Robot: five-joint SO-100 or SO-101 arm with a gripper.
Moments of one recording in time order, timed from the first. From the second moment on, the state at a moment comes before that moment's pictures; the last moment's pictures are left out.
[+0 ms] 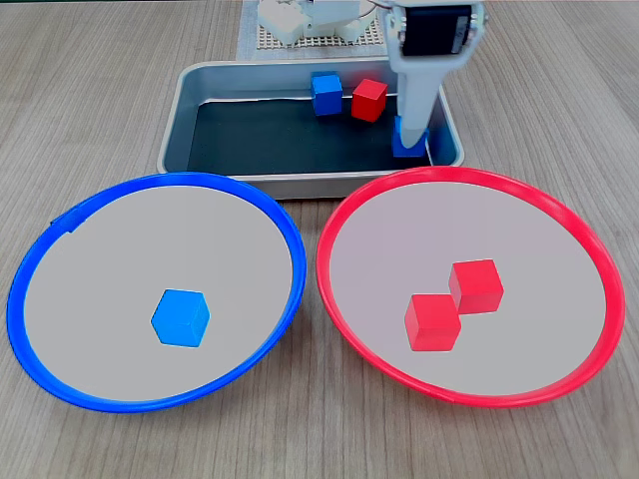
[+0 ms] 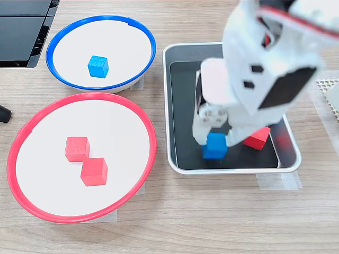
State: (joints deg) arm -14.0 92.6 108.1 71.1 18.7
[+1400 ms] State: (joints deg) arm -2.1 101.4 109.3 87.0 -110.0
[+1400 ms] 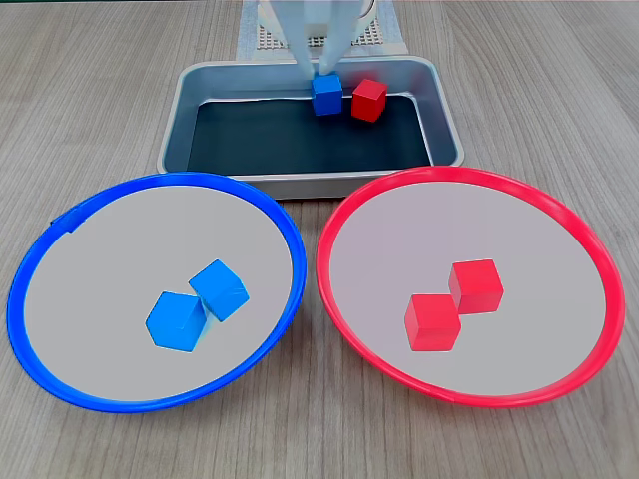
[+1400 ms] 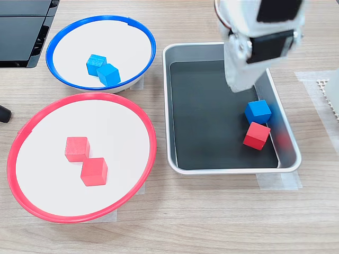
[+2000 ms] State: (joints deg) arm -12.3 103.8 117.5 83.7 -135.1
